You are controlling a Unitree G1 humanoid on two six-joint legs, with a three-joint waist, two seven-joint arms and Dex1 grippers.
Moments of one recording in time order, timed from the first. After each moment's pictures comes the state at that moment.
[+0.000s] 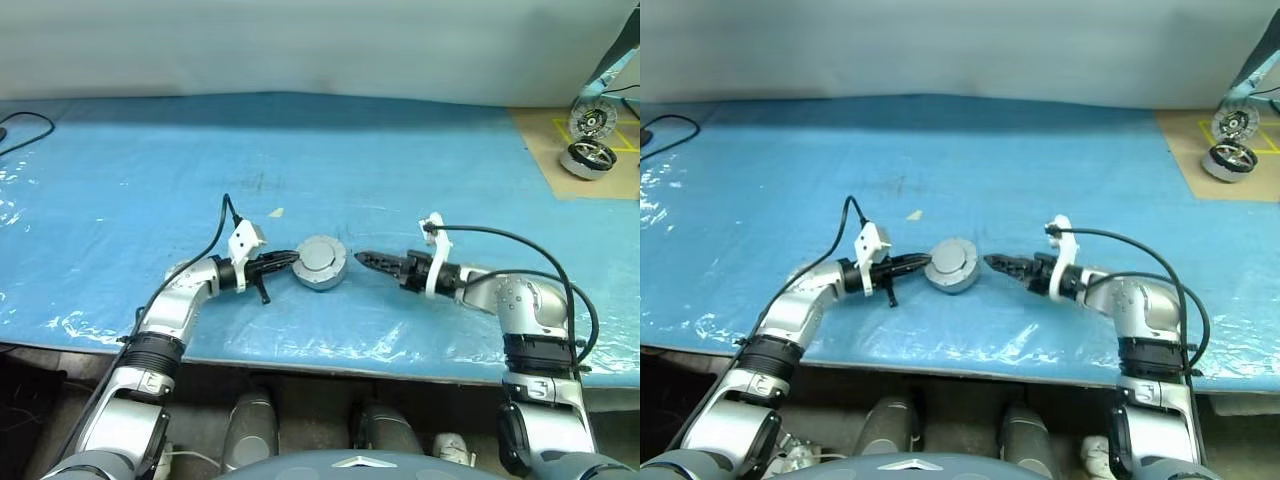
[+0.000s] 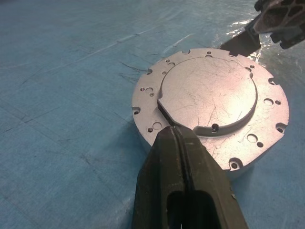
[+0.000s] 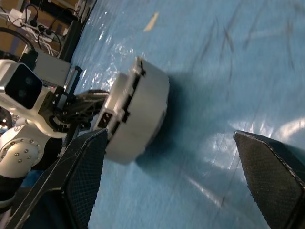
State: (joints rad) left arm -0.42 0.37 -0.12 0.38 -0.24 0.03 -1.03; right arm -0.37 -0.33 -0.26 0.02 0.68 1.25 0.69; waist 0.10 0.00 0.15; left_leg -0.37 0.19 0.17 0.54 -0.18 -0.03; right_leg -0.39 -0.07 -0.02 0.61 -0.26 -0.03
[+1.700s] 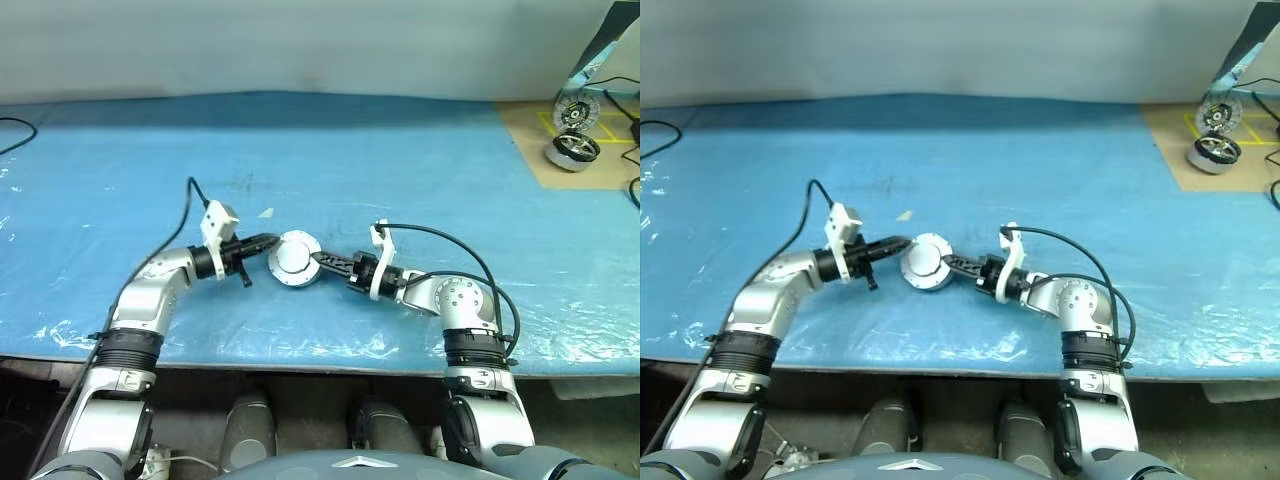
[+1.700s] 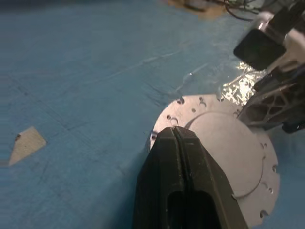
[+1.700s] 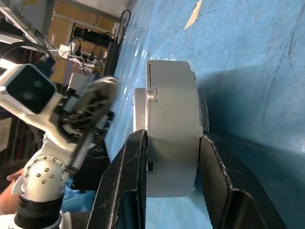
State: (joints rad) left arm -0.43 0.46 0.07 0.18 -0.49 0.41 -1.05; right arm -0.49 -0.06 -0.25 0.22 0.75 1.20 0.52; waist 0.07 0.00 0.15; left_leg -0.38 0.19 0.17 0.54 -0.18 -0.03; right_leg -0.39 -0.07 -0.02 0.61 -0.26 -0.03
